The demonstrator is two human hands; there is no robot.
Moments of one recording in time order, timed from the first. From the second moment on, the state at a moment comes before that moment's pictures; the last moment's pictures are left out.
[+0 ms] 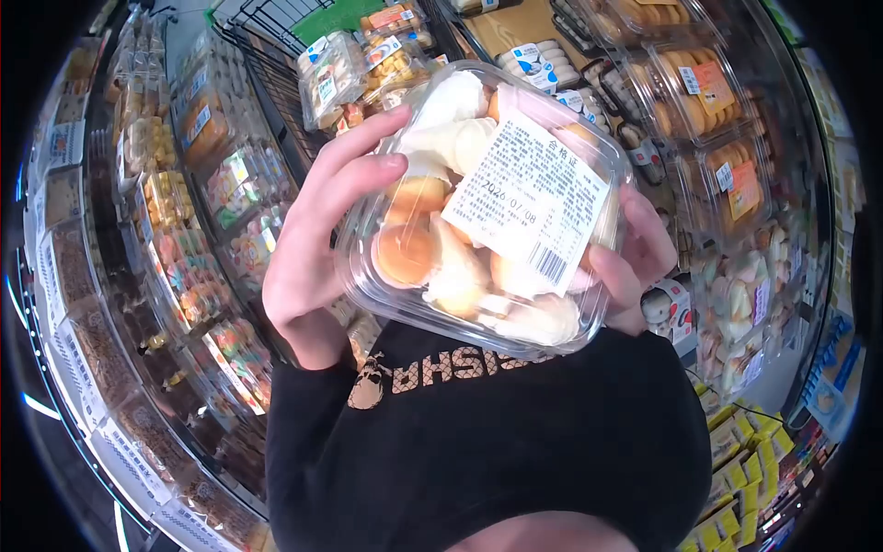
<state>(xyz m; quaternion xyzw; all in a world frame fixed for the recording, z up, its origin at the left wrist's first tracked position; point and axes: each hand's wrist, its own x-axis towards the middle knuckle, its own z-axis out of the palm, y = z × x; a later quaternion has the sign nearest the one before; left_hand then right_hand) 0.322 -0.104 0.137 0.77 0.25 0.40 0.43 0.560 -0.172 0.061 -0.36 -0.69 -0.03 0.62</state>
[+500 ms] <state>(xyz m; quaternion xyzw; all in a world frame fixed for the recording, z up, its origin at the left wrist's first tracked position) 0.351 -0.107 0.133 0.81 0.24 0.39 0.37 0.583 -0.190 0.070 -0.40 -0.70 -0.08 0.58</state>
